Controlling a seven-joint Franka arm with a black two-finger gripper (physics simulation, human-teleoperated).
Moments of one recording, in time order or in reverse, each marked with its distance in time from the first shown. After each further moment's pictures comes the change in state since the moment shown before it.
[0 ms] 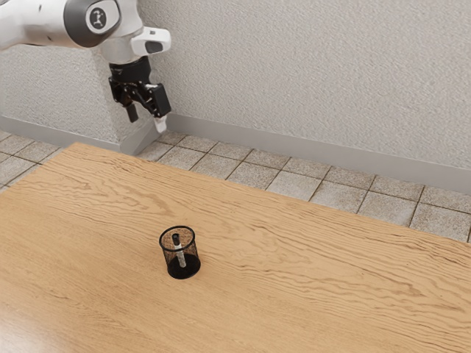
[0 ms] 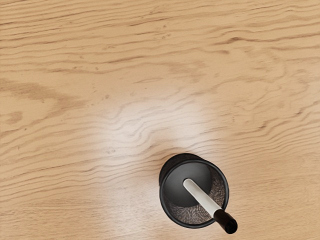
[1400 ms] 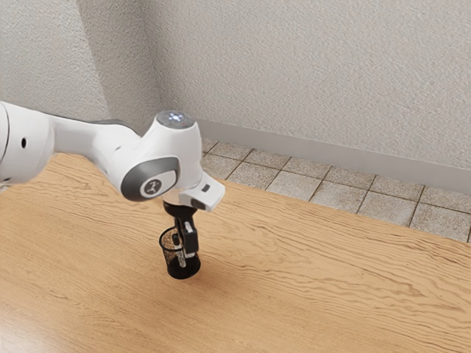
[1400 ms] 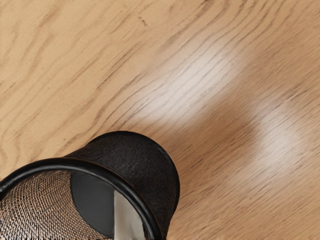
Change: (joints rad) arm -0.001 -0.001 -0.226 -0.650 0.258 0.592 0.170
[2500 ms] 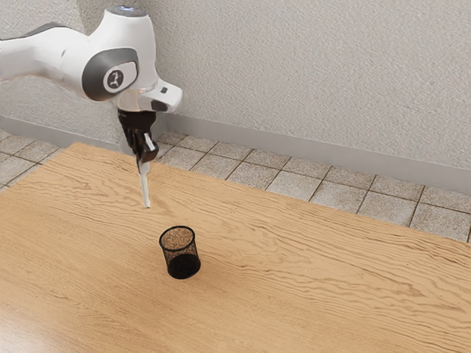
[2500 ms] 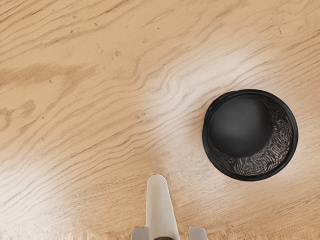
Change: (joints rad) arm -0.006 -0.083 0.164 0.345 -0.046 -0.417 0.005
